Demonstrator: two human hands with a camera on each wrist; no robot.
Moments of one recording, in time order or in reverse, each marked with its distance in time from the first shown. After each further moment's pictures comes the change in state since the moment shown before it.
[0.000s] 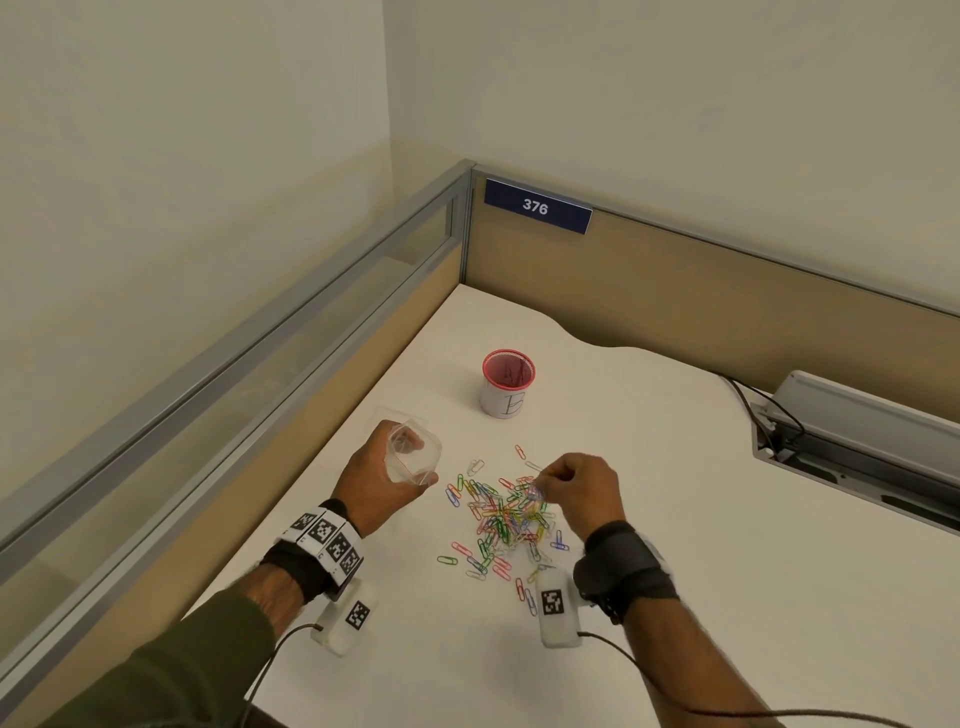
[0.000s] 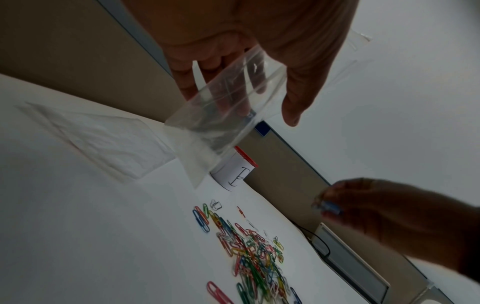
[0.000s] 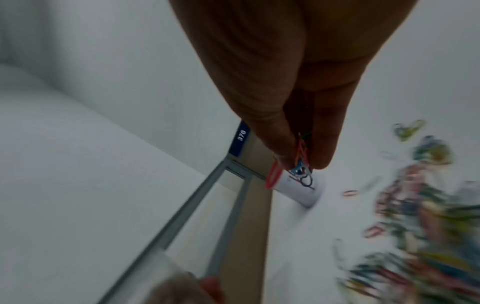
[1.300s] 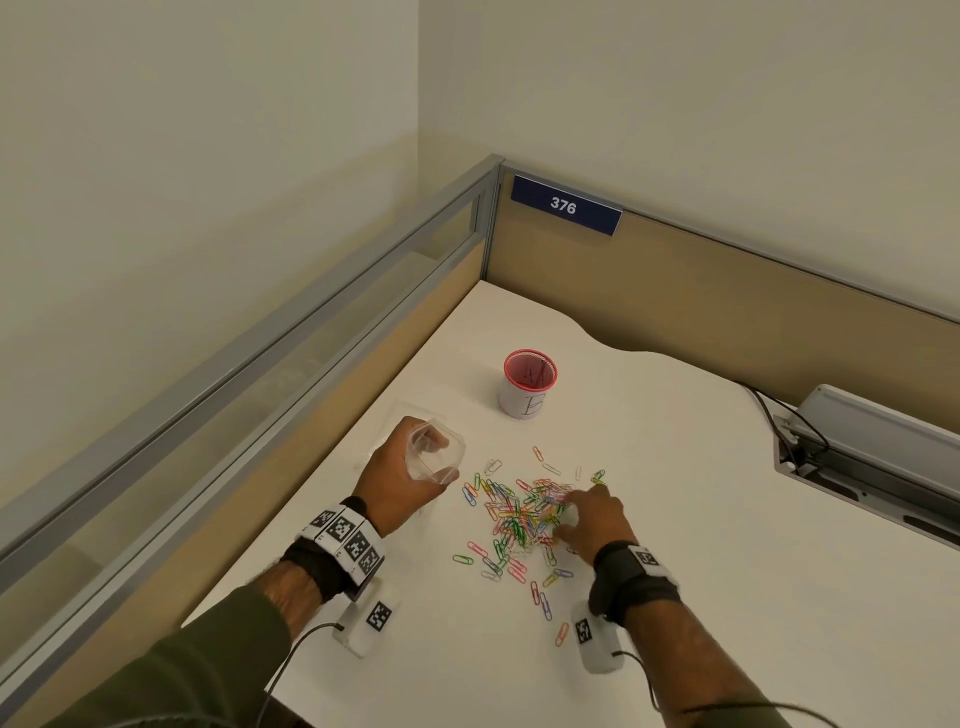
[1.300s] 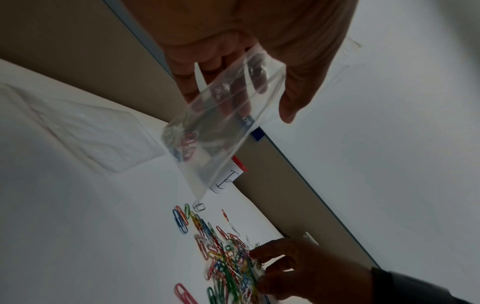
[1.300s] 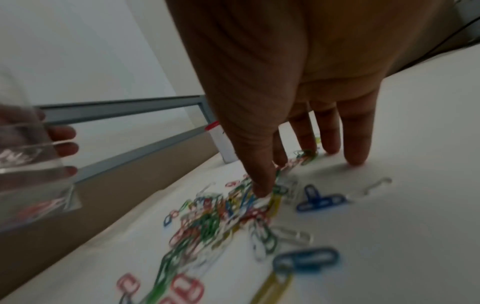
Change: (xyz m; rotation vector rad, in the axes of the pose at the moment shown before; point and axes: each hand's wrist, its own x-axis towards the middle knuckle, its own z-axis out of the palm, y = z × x) left_hand 0.001 -0.008 0.001 -0.128 -0.002 0.031; right_hand 0.017 0.050 0.026 -0.663 -0.297 0.101
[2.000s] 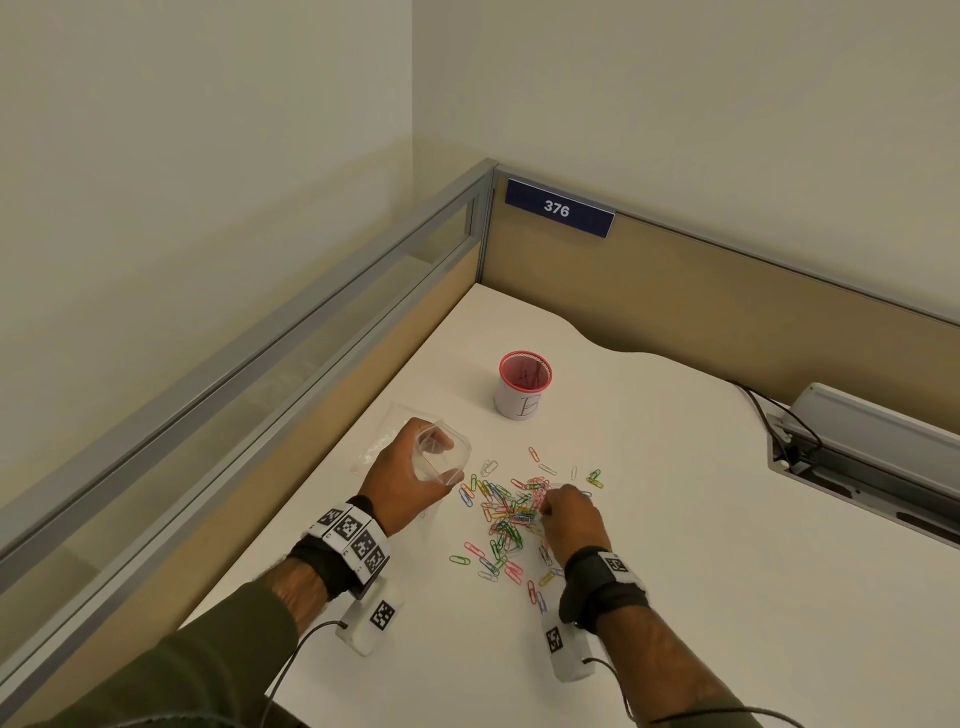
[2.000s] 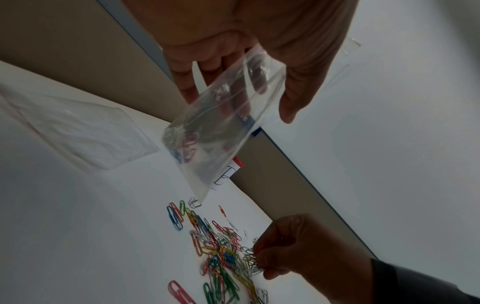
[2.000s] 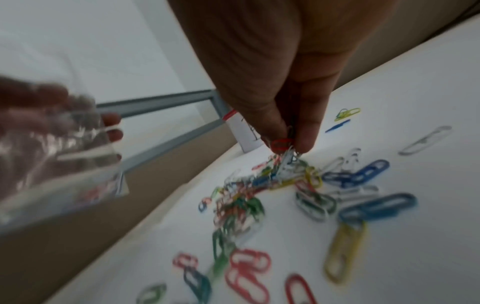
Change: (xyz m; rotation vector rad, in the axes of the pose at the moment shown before) left_hand 0.000 0.006 0.006 0.002 -0.033 0.024; right_hand -0.004 -0.027 0.014 0.024 0.186 -0.116
